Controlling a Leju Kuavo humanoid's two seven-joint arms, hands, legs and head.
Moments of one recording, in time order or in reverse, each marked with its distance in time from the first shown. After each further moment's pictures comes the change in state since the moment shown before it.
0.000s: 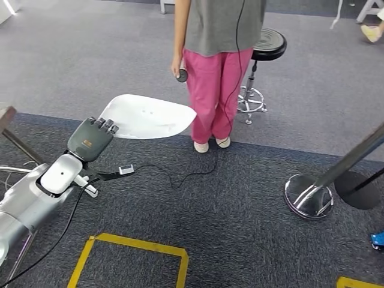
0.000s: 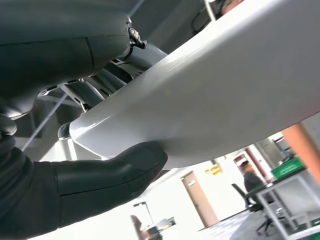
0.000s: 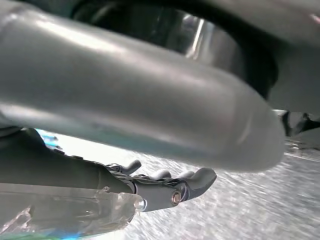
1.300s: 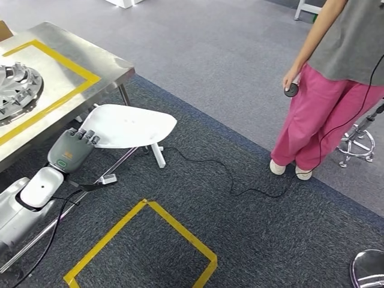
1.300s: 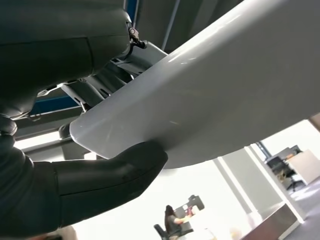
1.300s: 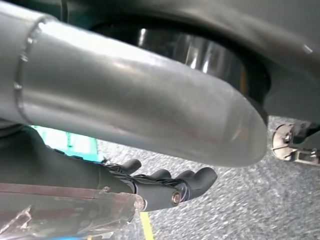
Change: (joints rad) left arm 0.136 0.130 0.085 -0.105 0.000 -0.002 0.012; right arm -0.002 0.024 0.022 -0.001 0.014 -0.017 -0.012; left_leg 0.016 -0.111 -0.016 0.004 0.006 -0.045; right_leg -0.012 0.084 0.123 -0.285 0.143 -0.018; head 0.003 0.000
